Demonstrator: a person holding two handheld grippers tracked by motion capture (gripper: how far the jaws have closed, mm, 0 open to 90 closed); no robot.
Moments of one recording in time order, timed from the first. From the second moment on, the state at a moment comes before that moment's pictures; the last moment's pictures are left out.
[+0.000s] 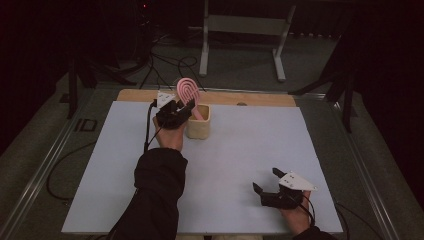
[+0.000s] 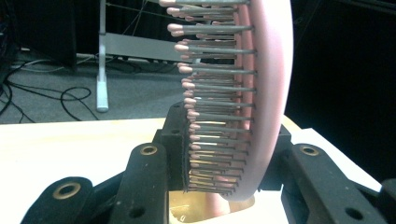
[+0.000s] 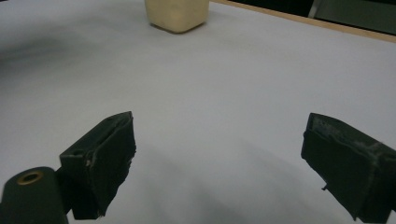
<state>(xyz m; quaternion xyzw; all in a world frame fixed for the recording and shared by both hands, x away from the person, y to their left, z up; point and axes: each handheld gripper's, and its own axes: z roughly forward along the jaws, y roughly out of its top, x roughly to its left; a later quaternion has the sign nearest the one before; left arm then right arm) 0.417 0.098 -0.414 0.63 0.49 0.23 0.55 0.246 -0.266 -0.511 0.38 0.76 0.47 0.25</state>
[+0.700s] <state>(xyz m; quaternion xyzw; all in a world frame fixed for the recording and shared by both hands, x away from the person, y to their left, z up) 0.414 0.091 -0.427 0.64 0.50 0.22 0.55 0.244 -0.267 -0.511 0.38 0.76 0.46 0.25</state>
